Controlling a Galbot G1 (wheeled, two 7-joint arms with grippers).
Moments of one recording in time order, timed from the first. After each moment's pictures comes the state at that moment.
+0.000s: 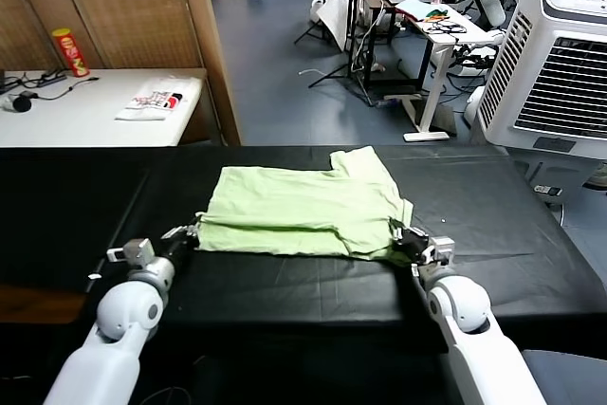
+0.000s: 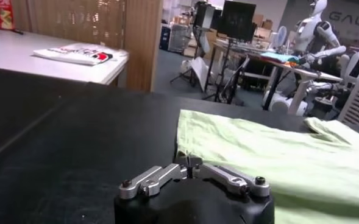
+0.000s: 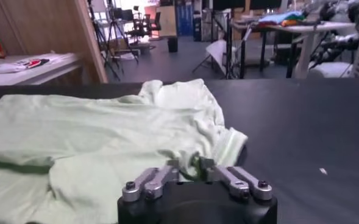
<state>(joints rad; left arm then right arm) 1.15 -1.10 -0.50 -1.77 -0.66 0.39 -0.11 -1.14 1.18 0.45 1.79 0.42 -0.48 -0.02</state>
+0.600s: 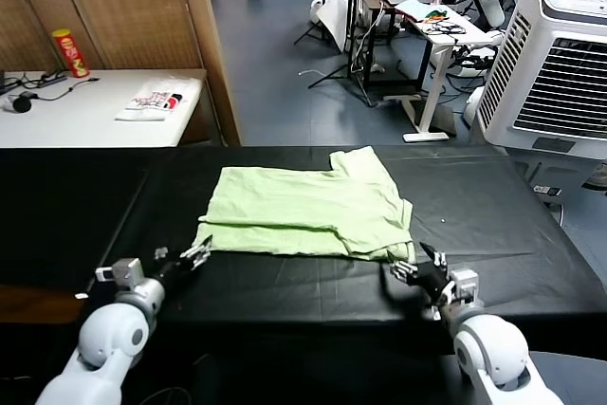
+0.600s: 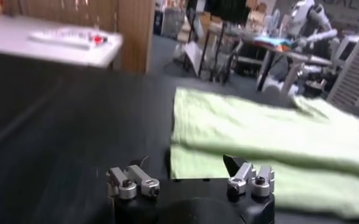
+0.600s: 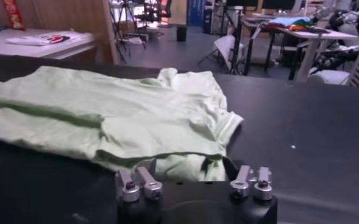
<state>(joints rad) 1.29 -1.07 -0.53 -1.84 -0.73 0.44 -0.08 -1.35 1.16 0.47 2.00 0.35 -0.50 -0.02</state>
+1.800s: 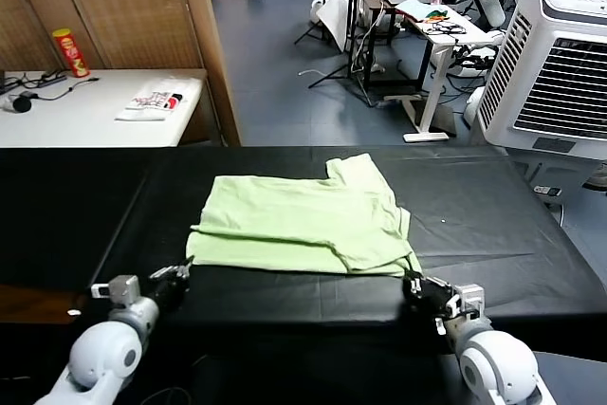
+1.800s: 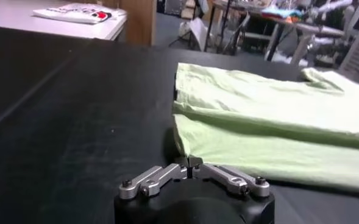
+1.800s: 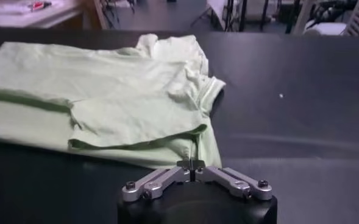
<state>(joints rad) 1.47 -0.99 -0.57 -1.99 -0.69 0.48 -0.13 -1.51 1.08 0.54 2.13 0.49 -0.67 0.08</state>
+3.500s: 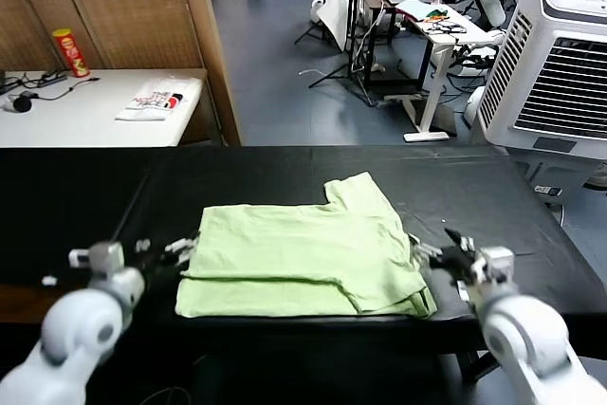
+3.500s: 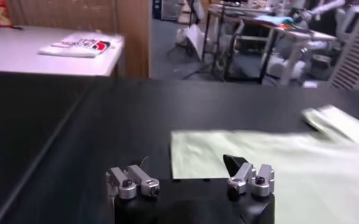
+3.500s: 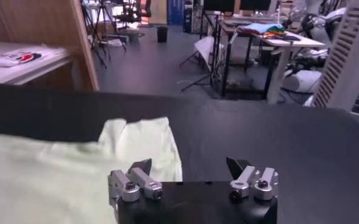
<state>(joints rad) 1.08 -0.89 -0.47 -1.88 -0.96 0.69 -0.28 -0.96 1.06 0.38 1.85 0.60 -0.70 0.17</state>
